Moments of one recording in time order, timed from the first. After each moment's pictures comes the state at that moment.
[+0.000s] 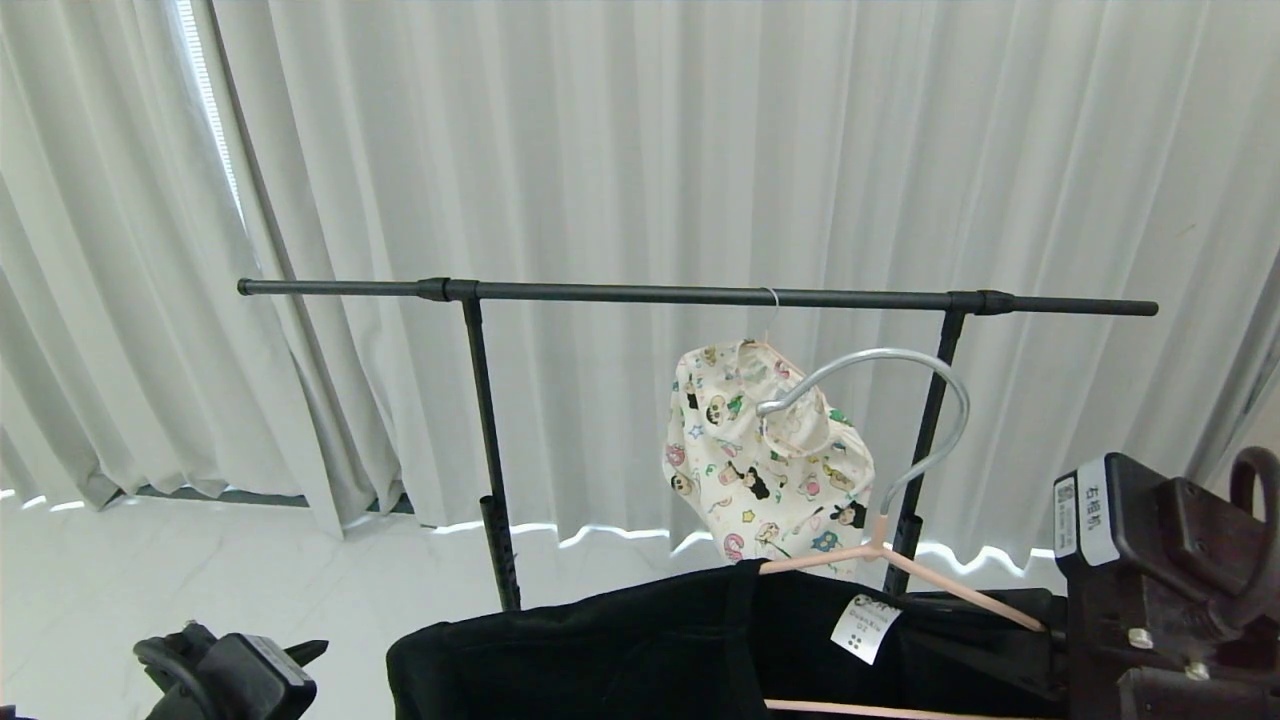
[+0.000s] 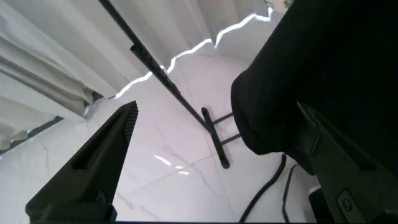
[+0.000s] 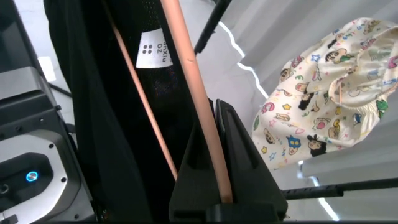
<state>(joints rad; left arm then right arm) -0.77 1.07 -0.11 -0.40 0.35 0.15 0.95 1.23 -0.67 -0.12 0.07 -0.25</state>
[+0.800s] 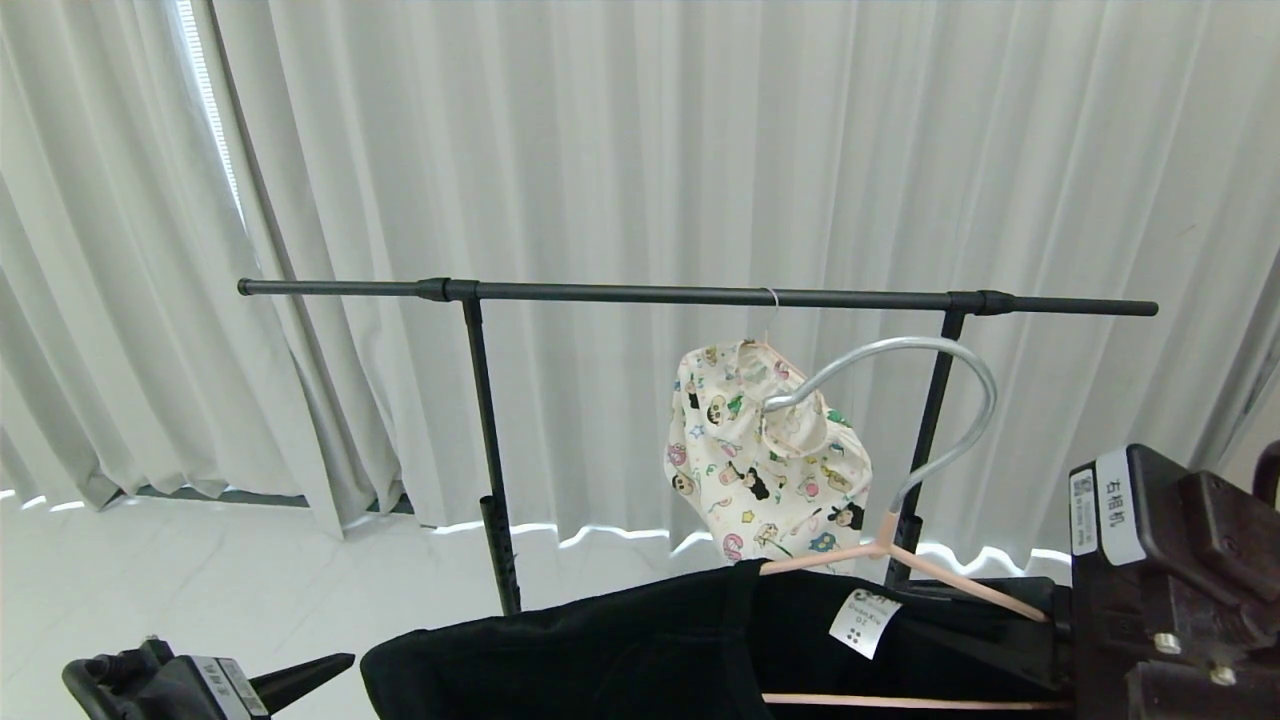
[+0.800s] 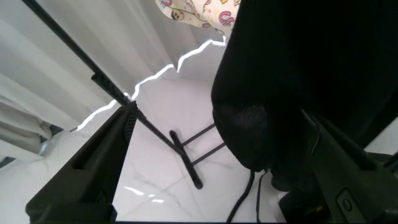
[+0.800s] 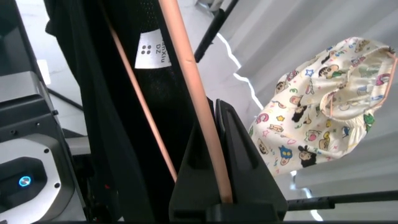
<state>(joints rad) -0.78 0.98 -0.11 -0.40 0.20 0.15 0.95 1.23 -0.67 -0.15 0.09 -0.29</state>
